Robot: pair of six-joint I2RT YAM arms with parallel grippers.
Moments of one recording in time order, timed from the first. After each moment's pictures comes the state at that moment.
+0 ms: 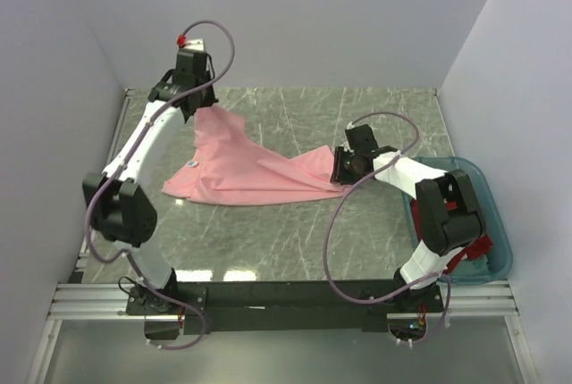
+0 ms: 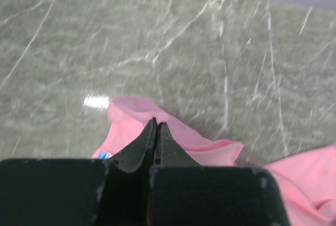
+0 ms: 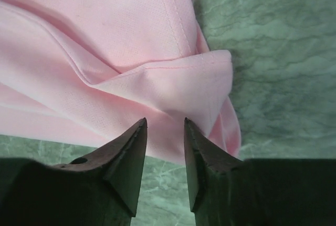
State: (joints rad) left arm -0.26 1.78 1.78 -0.60 -0.27 -0.30; right arm 0.32 1.68 0.98 -0.32 -0.11 0.41
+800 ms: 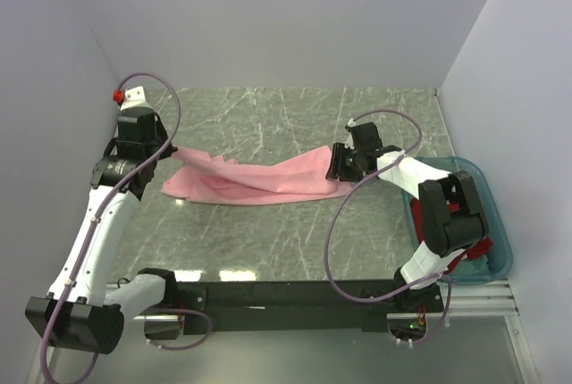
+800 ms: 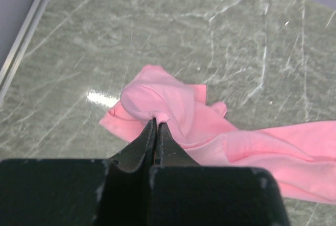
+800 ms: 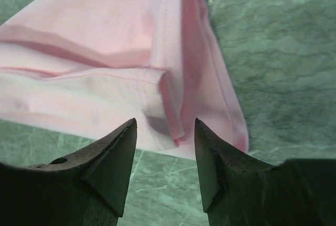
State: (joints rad) left arm -0.13 1.06 1.17 -0.62 -0.29 -0.39; right arm 0.29 1.65 0.98 -0.29 -0.19 0.40
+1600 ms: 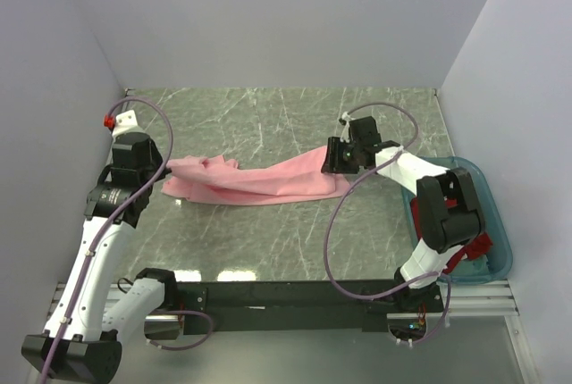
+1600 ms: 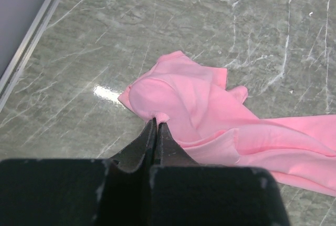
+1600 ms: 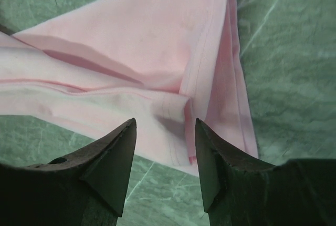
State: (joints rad) left arm -0.13 0.87 1.00 -0.68 -0.34 -0.42; right arm 0.29 1.68 1.02 -0.26 -0.28 0.33
